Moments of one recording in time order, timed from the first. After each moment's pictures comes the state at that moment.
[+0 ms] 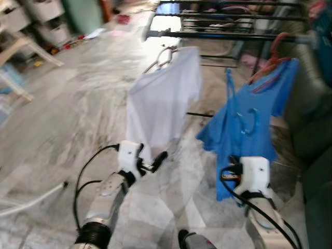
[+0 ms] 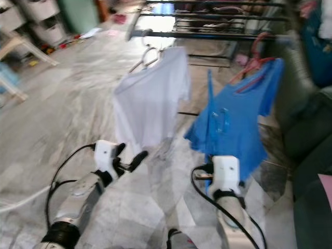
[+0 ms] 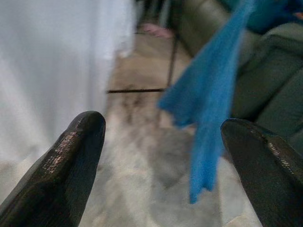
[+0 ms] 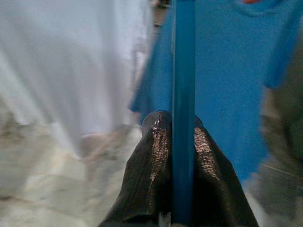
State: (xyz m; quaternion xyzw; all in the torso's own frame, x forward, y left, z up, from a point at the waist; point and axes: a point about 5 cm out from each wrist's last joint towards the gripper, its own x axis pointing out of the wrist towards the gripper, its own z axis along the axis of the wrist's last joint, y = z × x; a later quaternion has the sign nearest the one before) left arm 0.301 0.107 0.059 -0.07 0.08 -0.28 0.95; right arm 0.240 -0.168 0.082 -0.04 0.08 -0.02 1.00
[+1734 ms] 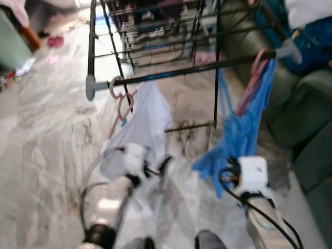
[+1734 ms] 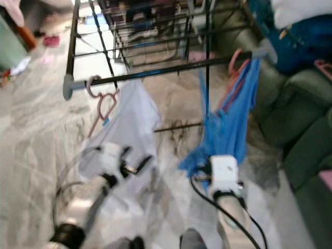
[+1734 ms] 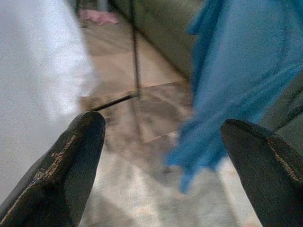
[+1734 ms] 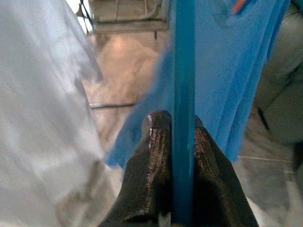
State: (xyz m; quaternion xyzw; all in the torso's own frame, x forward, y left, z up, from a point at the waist) left arm 0.292 0.092 0.047 -0.06 0.09 -0.29 0.95; right arm 0.237 -0.164 0.077 -0.04 0.10 0.00 0.99
